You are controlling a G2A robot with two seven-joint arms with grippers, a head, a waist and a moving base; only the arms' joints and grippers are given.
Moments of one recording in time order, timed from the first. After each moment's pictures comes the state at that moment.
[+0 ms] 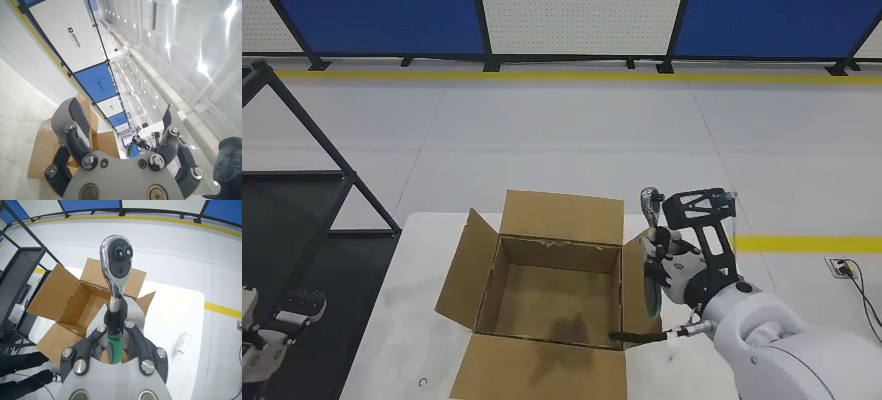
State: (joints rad) left arm 1.67 -1.18 -2.20 -2.02 -0.55 -0.25 -0.52; right arm -0.85 -1.47 1.34 -2.35 -1.36 0.26 1.49
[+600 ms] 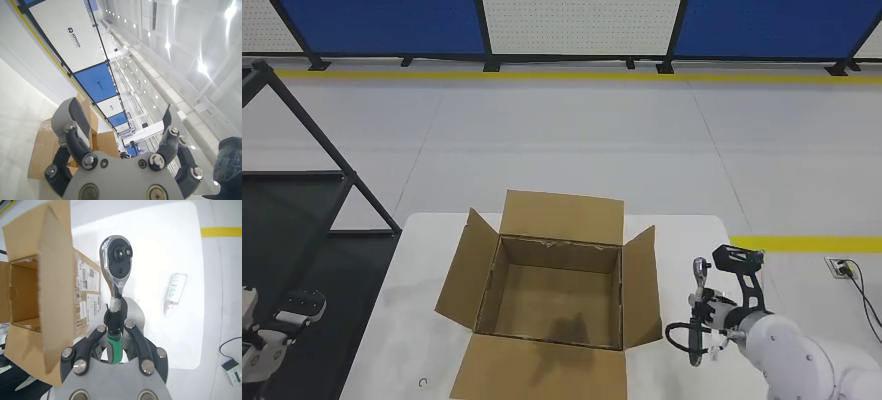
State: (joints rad) left arm 1.67 -1.18 -2.20 -2.02 -0.55 -0.25 -0.52; right arm -1.15 -1.44 1.63 -2.11 -1.23 0.23 1.45
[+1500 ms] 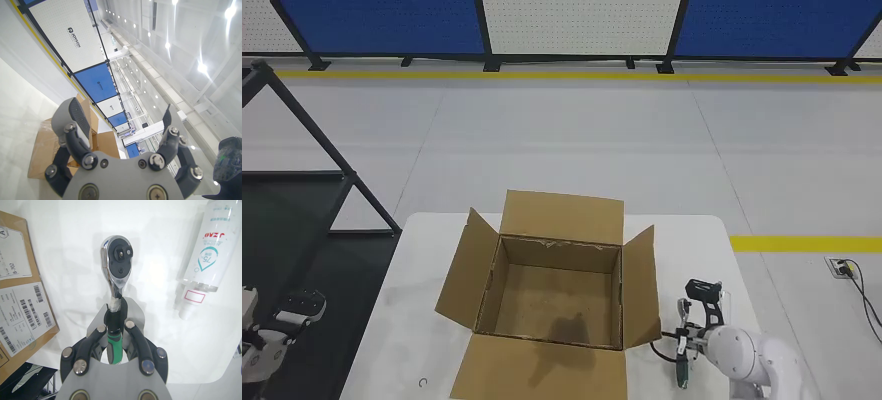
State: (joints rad) left arm 1.67 -1.18 -2.20 -2.02 -0.55 -0.25 -0.52; right arm -1.12 -1.42 1.57 -1.66 -1.24 0.22 1.26
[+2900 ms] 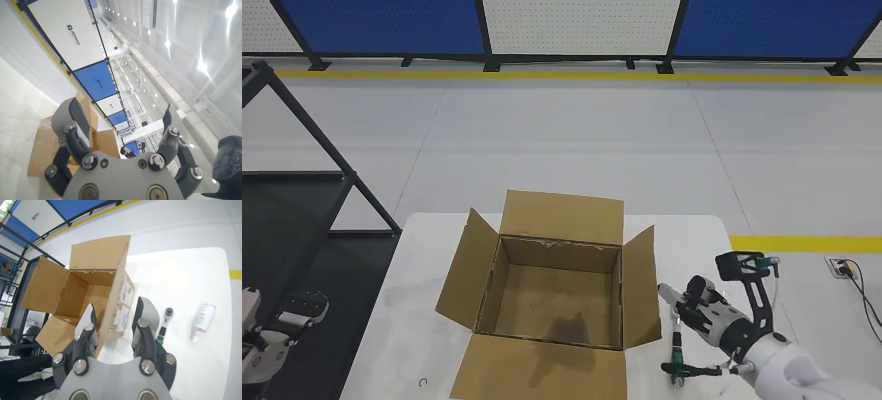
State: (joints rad) left arm 1.67 -1.18 -2.20 -2.01 -0.56 -0.25 -0.54; right arm -1.24 -1.39 1.56 -2.35 -0.95 0.16 1.18
